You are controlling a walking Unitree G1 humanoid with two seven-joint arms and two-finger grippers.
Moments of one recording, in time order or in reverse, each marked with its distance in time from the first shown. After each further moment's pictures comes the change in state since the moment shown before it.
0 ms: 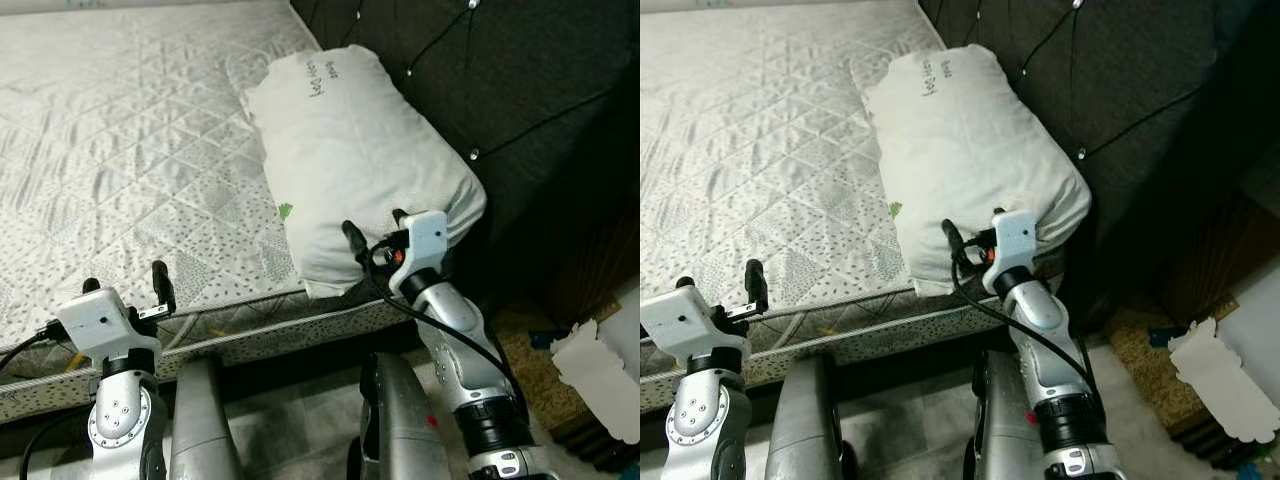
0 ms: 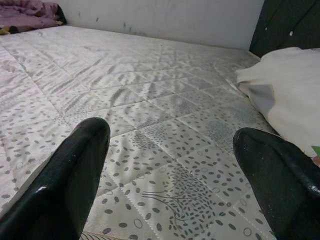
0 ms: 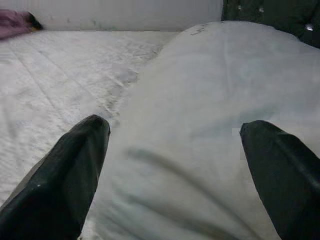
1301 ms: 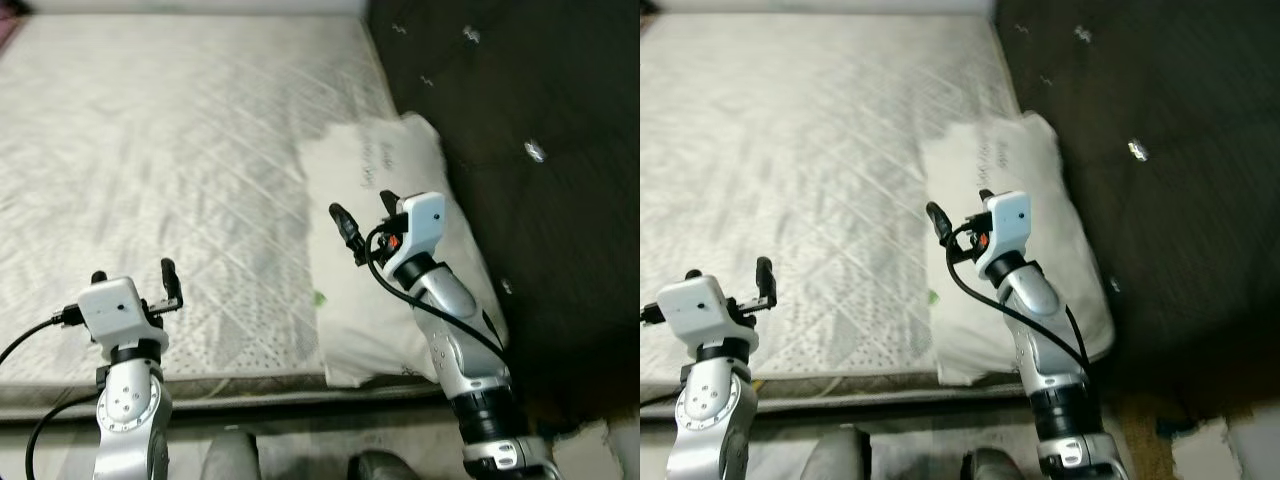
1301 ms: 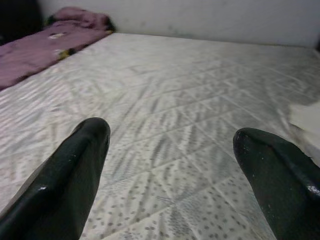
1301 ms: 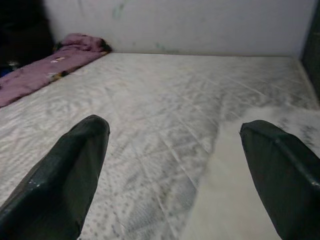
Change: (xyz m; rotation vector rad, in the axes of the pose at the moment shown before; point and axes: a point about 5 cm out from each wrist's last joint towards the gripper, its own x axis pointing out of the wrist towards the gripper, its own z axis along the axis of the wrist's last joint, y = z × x) left arm 0.009 -0.006 -0.002 0.098 0.032 0.002; right arm 0.010 0.008 0.017 0.028 -0.049 0.063
